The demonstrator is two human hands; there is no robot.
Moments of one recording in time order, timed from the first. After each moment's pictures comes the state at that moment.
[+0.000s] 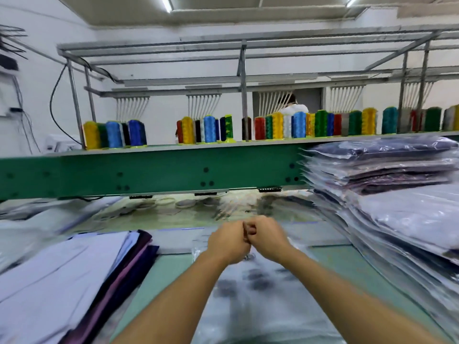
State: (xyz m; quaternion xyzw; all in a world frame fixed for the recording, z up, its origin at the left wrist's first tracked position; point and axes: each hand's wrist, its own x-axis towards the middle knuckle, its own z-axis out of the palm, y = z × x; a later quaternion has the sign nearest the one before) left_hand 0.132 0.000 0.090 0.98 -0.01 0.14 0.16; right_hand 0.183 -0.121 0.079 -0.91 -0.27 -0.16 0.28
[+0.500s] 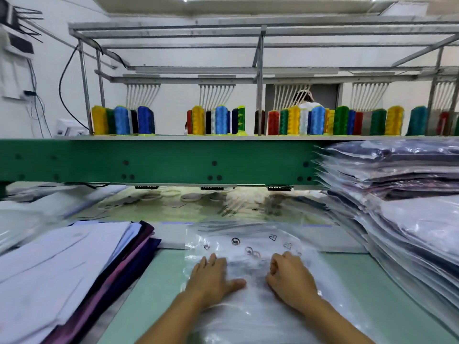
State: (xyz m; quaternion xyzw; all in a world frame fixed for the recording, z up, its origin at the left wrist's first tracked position) left_hand 0.145 0.066 -0.028 0.98 0.07 0.03 0.16; right_hand 0.194 -0.152 -0.022 -0.95 -0.18 -0.13 0.21
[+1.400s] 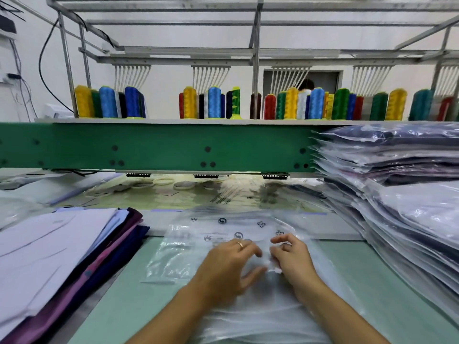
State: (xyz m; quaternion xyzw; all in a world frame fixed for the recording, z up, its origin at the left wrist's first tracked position) left_hand 0.135 0.018 -0.018 0.91 -0.24 0.34 0.10; right_hand 0.201 -0.158 -0.023 -0.73 -0.08 -0.03 0.67
